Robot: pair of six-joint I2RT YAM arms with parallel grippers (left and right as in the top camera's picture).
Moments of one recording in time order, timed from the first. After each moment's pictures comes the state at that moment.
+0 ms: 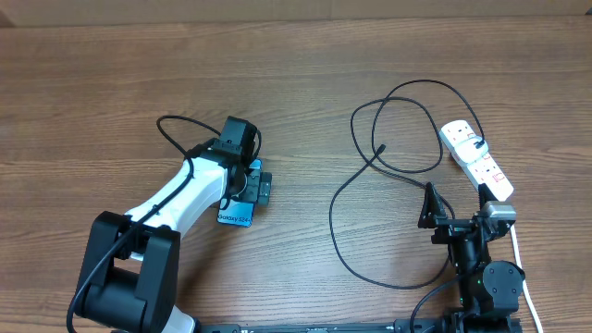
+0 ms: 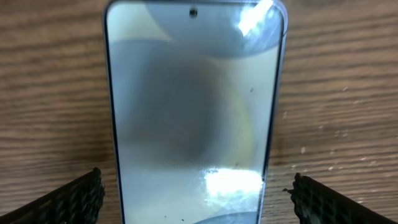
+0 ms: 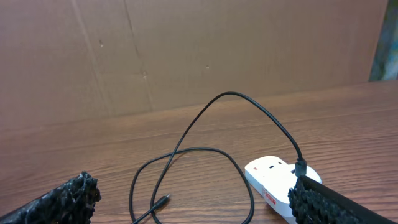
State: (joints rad) left arm -0.32 1.72 0.98 -0.65 -0.05 -0.20; right arm -0.02 0.01 0.02 -0.03 -0.05 0.15
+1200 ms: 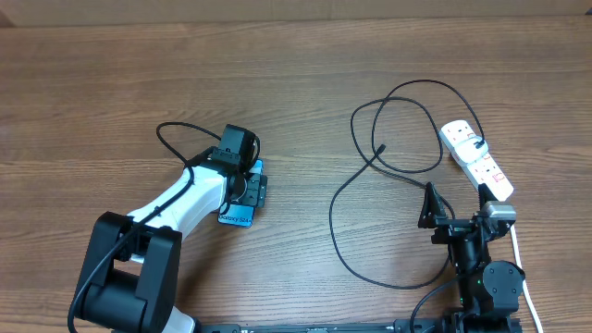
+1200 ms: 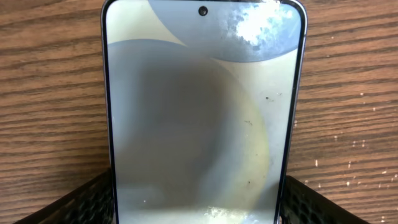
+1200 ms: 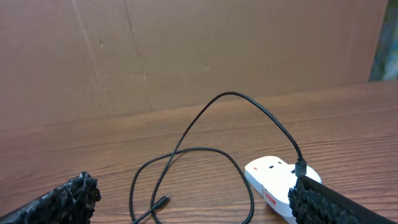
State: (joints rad) left arm -0.32 1.72 0.90 -0.52 -0.05 -0.19; right arm -0.02 0.01 0.02 -0.03 -0.05 0.15
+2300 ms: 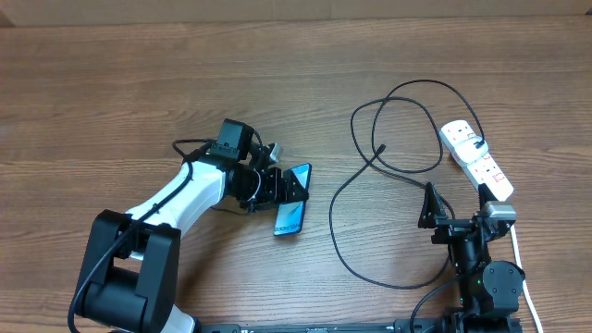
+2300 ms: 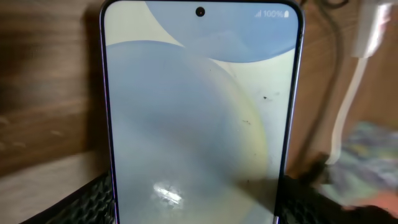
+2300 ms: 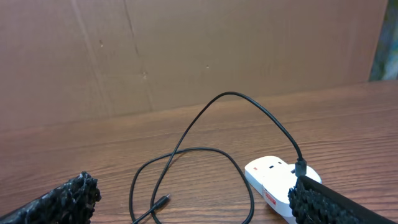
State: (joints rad) left arm -0.31 1.73 0.94 -0.54 0.72 -0.40; right arm -0.02 0.01 0.02 -0.03 -0.05 0.15
